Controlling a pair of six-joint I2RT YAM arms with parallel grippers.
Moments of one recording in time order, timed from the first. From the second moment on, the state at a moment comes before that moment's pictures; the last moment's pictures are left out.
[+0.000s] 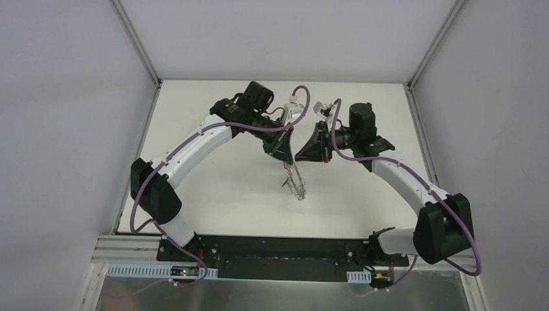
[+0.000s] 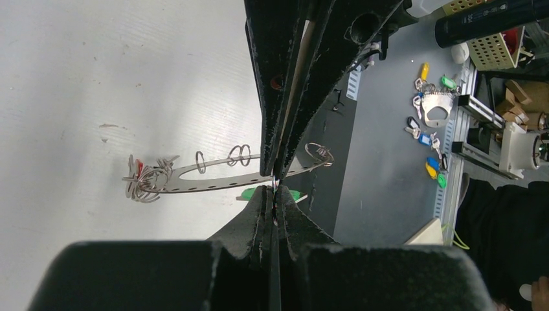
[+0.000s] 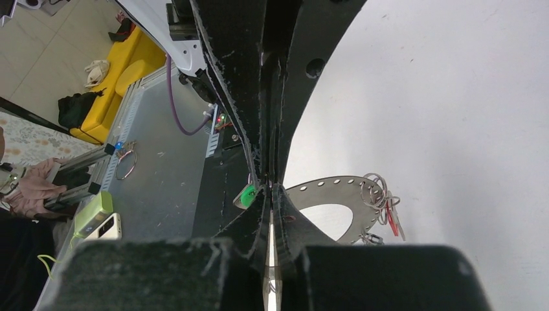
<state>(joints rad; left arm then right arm) -0.67 1.65 1.61 -0.86 0.85 0.07 0.40 1.33 0.94 0.01 -1.26 0.14</state>
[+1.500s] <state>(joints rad) -0.61 1.55 1.52 -0.67 0.90 0.24 0.35 1.26 0.94 0.12 -1.28 0.26</state>
